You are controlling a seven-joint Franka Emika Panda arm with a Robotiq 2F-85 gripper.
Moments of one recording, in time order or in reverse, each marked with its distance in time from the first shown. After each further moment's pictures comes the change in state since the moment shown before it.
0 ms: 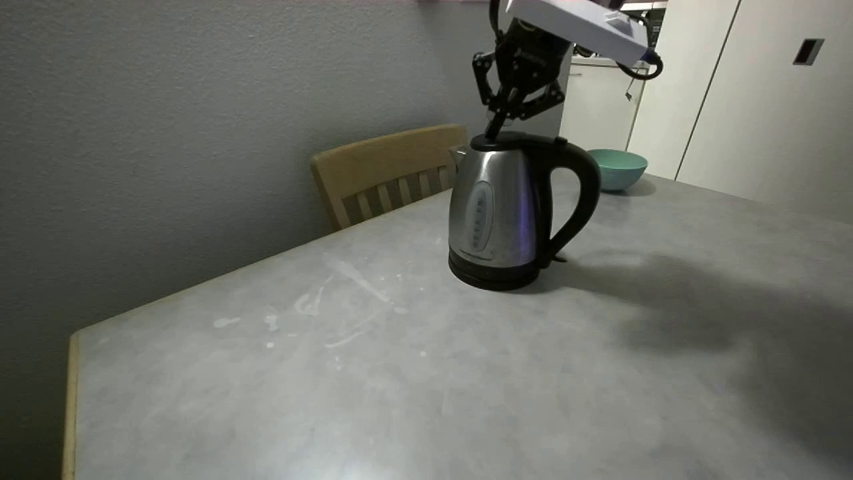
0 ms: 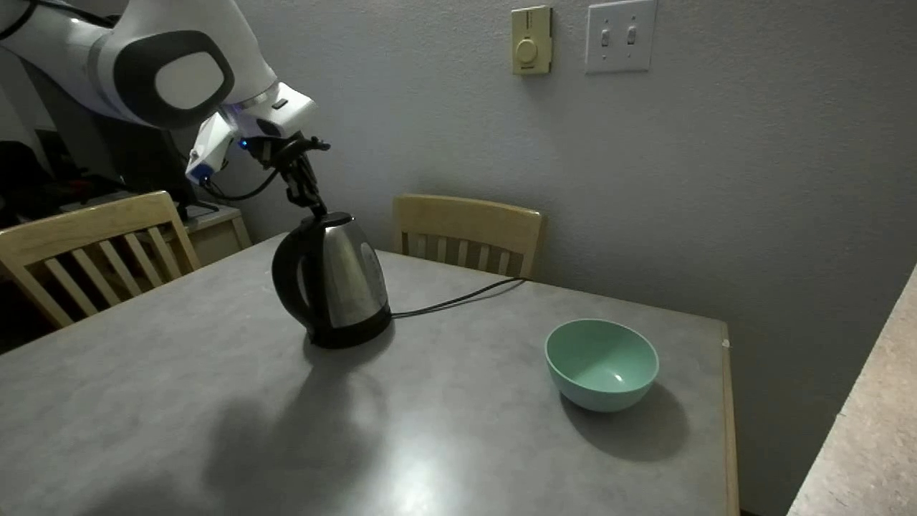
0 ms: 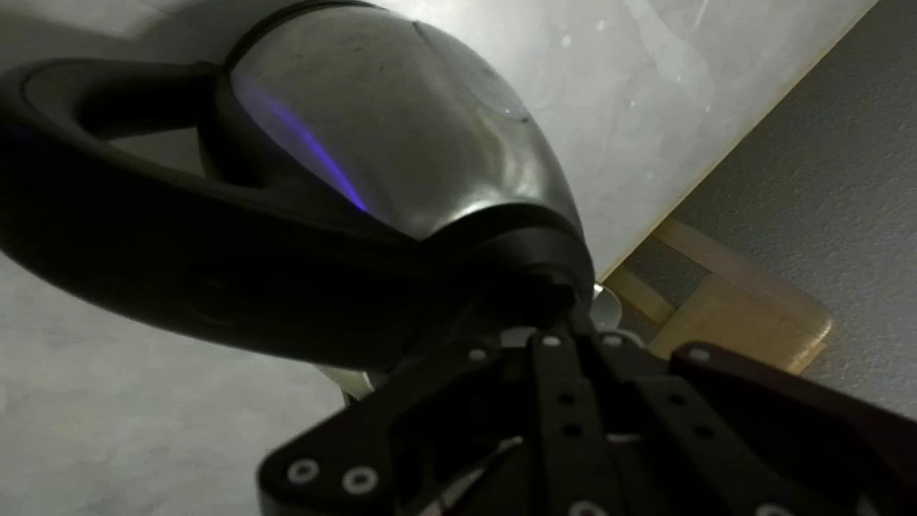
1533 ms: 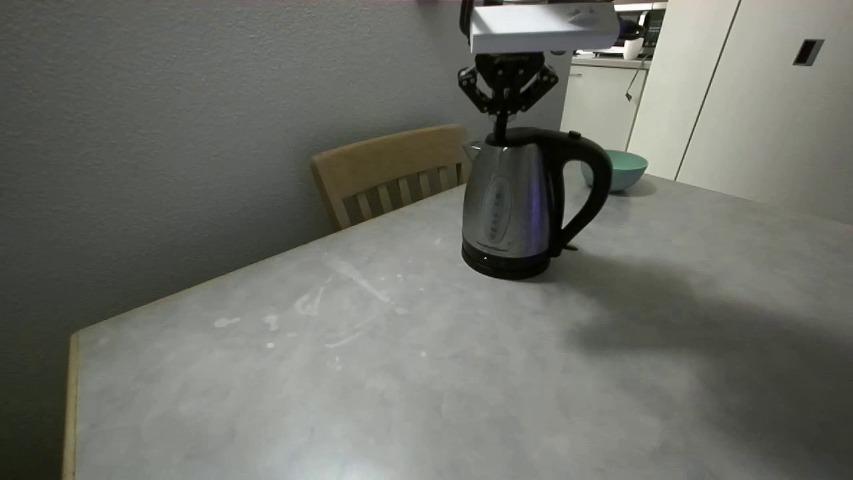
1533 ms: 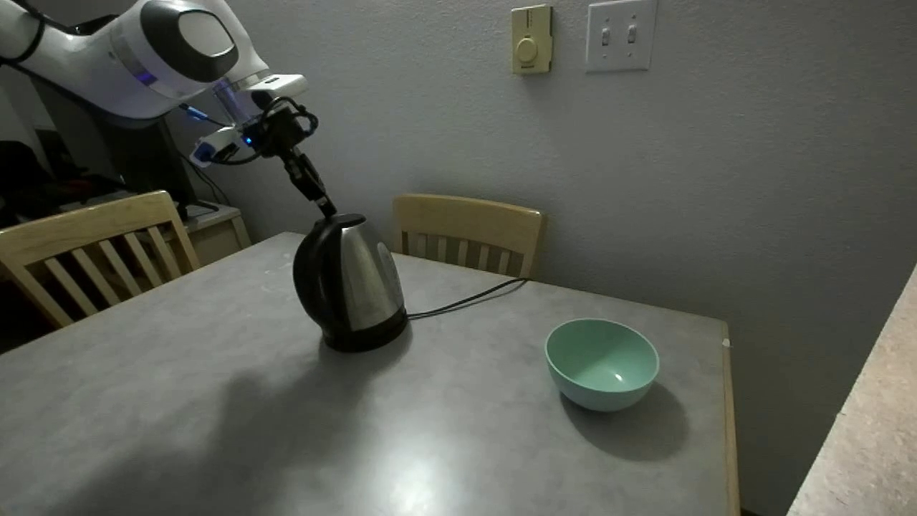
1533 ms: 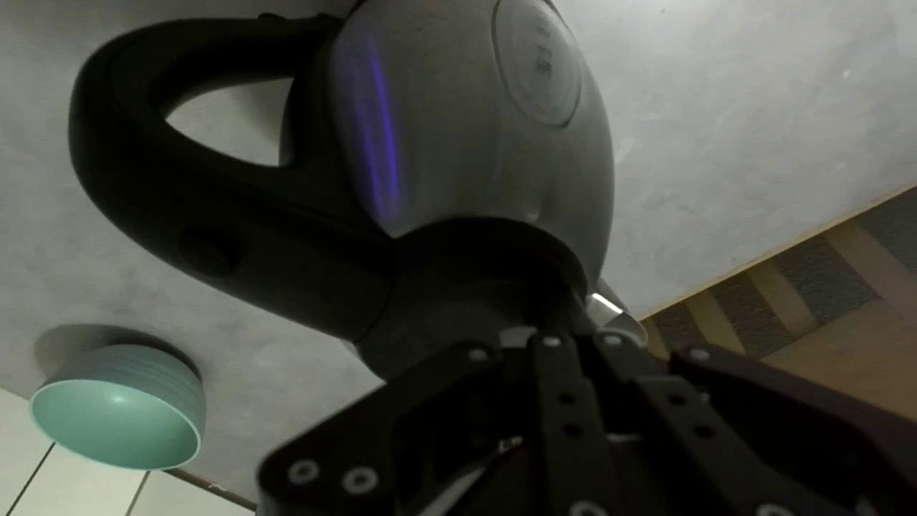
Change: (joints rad) arm 0.158 0.090 -0.121 0.215 -0.486 -0.340 0.294
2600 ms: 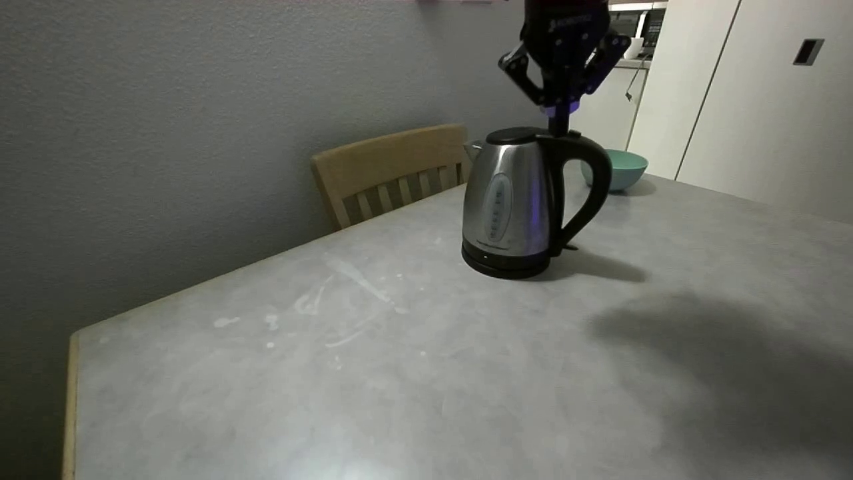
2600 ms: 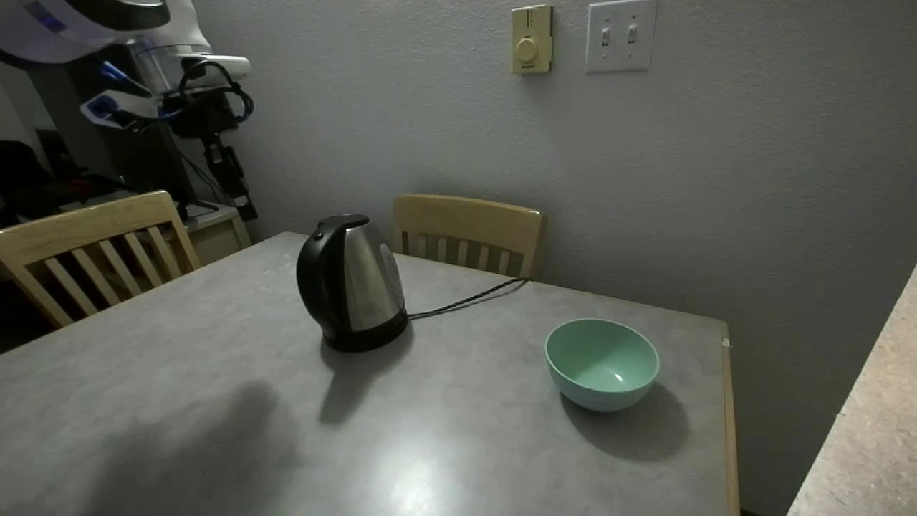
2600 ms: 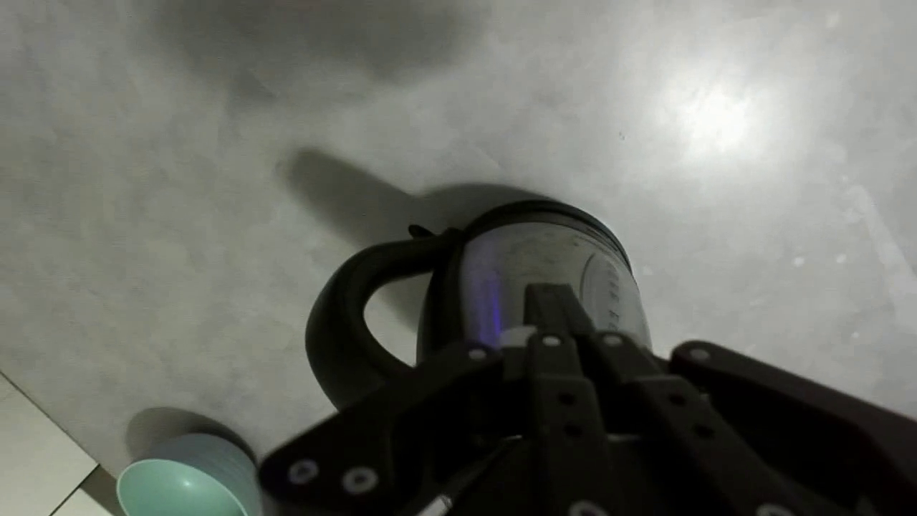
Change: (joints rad) arm -0.020 -0.187 0.113 -0.114 0.117 -0.321 -0.157
